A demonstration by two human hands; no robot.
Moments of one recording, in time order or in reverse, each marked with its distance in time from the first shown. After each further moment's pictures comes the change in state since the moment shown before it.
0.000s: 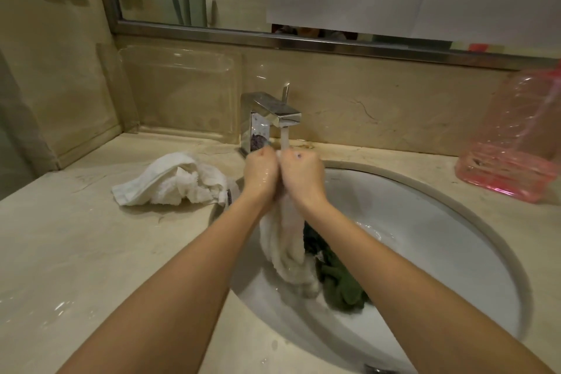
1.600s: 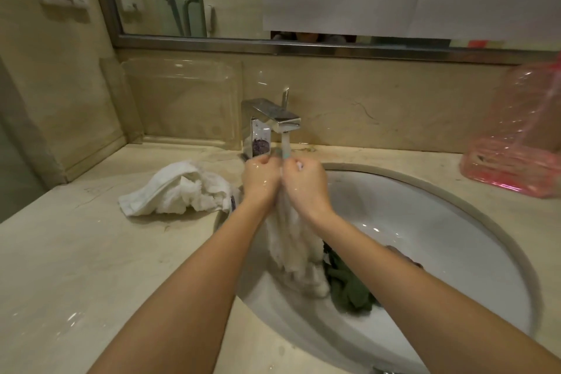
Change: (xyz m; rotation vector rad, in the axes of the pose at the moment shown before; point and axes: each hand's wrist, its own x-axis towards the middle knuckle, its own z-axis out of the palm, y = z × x) left_hand -0.002 -0.002 -0.002 0.091 0.051 0.116; right_hand 0.000 0.010 -0.003 0.007 -0.011 -0.053
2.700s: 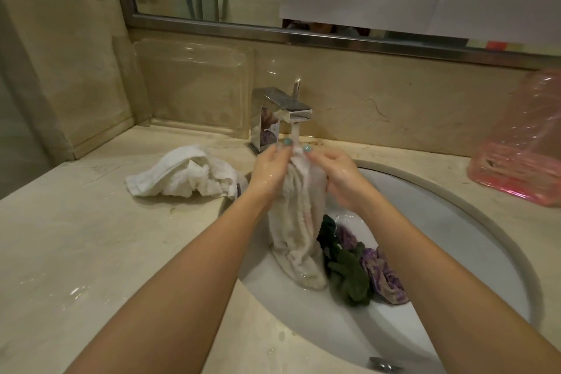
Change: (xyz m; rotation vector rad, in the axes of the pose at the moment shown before) left_hand -0.005 -0.002 -0.007 -0.012 -0.192 0.026; right_hand 0.037 0.031 -0.041 0.308 -0.405 0.194
